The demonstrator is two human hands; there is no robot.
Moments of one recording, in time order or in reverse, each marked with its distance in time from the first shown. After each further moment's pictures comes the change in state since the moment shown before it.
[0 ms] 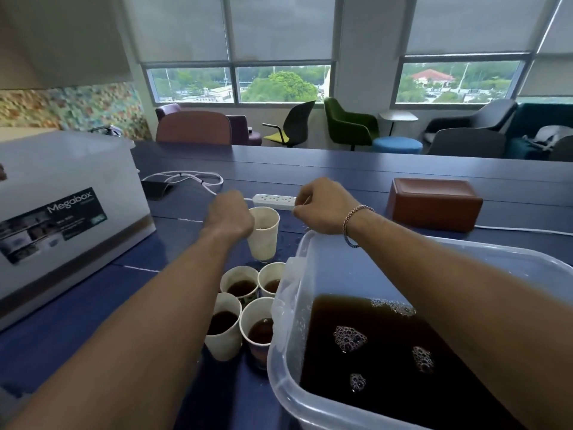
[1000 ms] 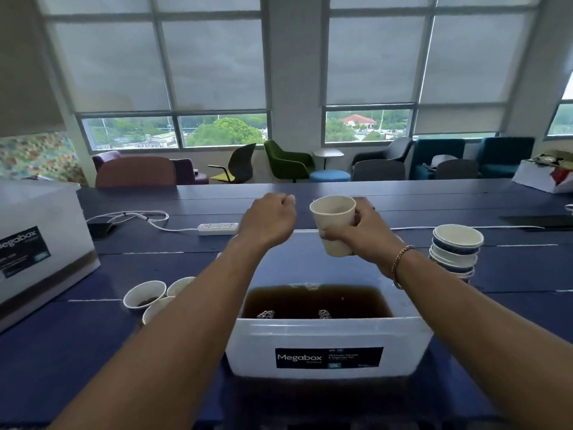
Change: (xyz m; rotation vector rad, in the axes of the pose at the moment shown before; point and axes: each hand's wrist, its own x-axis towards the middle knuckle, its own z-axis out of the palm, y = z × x) left_hand -0.148 0.153 -0.041 -0.454 -0.045 0.461; right_hand -0.200 0.067 -0.104 0.578 0.374 0.190
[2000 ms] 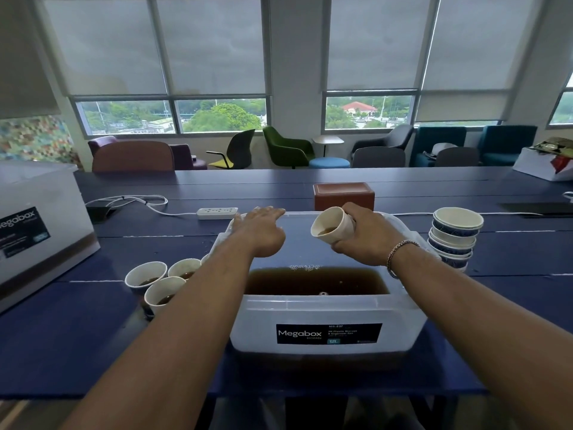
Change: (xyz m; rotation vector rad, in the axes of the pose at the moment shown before) left_hand -0.022 -0.044 0.011 0.375 -0.330 0.003; right_hand -0.006 0.026 -0.006 -0.720 -0.112 -0.106
